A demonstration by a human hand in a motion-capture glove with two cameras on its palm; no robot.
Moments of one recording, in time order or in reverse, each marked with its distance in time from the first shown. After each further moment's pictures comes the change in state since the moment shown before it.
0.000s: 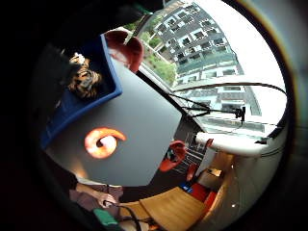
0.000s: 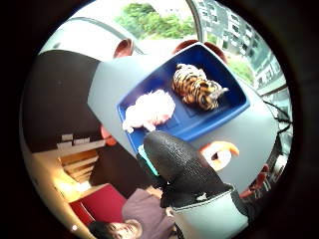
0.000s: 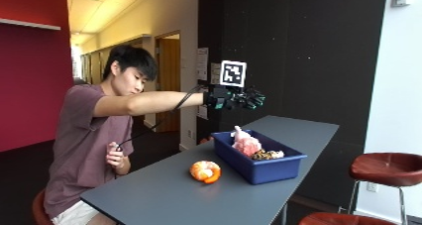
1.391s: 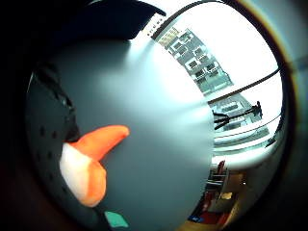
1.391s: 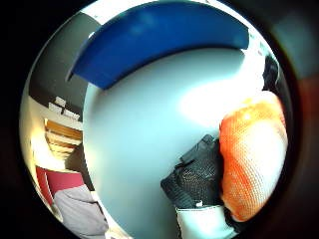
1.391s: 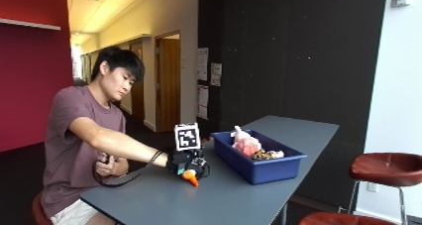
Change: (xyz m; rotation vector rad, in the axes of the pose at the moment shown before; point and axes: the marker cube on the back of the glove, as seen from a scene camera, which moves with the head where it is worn) arm 0.020 0.111 0.251 0.263 0.205 -0.004
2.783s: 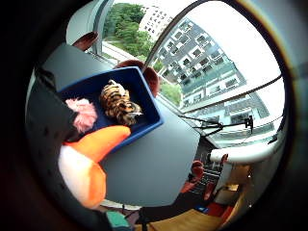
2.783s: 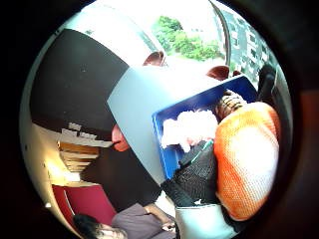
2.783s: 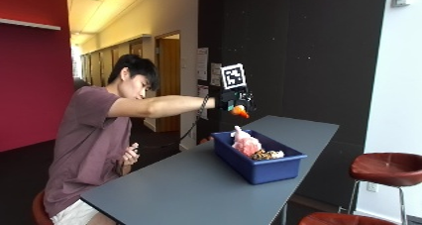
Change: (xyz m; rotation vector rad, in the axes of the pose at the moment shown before) arm -0.072 -0.220 -0.214 0.049 -0.171 0.042
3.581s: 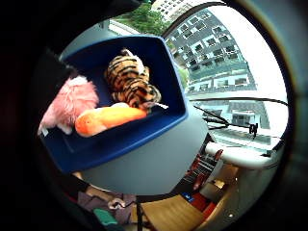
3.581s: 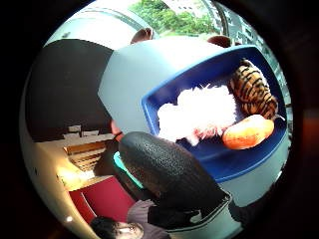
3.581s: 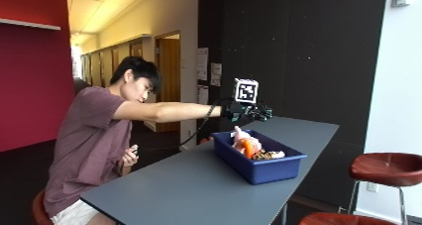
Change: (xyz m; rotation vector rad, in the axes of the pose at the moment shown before) arm -0.019 -0.012 0.066 -0.313 0.009 0.023
